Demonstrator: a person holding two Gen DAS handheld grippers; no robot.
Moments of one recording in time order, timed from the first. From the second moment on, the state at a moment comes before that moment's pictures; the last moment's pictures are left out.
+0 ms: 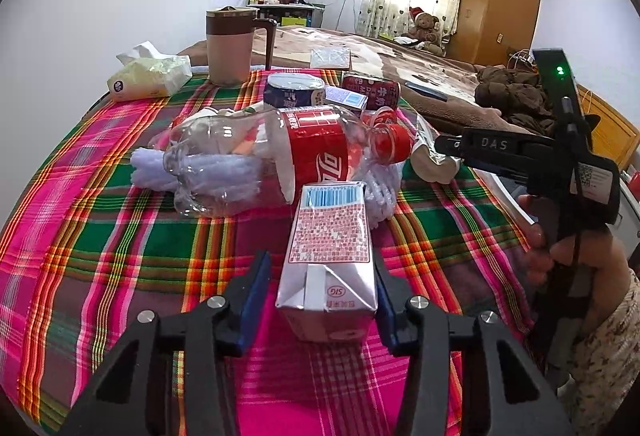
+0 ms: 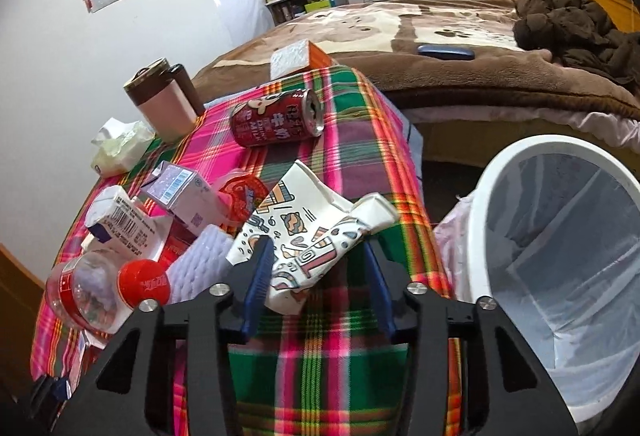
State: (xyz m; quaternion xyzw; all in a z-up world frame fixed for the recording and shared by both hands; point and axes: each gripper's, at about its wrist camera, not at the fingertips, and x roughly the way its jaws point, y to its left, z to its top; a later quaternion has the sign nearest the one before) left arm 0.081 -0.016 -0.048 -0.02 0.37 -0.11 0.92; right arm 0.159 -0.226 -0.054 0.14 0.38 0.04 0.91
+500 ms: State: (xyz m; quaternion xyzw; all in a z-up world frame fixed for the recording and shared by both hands) left arm 0.075 -0.012 -0.044 -0.03 0.36 -0.12 0.92; right arm 0.144 -0.224 -0.044 0.13 0.35 0.04 0.93
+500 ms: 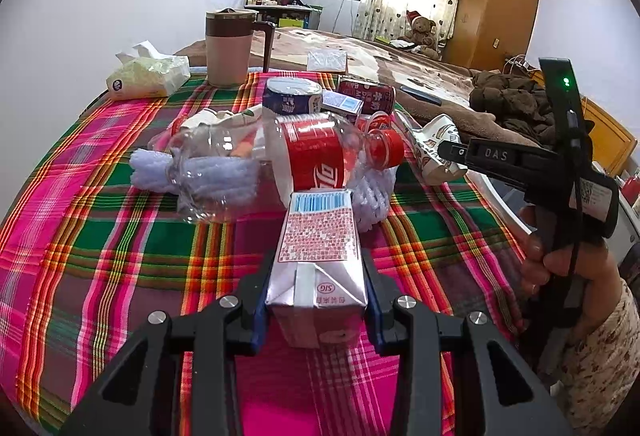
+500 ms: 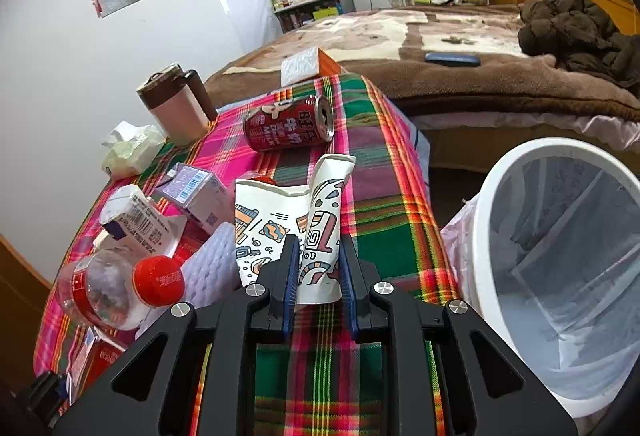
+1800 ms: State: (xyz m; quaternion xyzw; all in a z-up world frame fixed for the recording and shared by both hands) left arm 0.053 -0.040 -0.016 0.00 0.33 -0.15 0.93; right arm 0.065 -0.256 -0.014 0.13 0.28 0.03 0.95
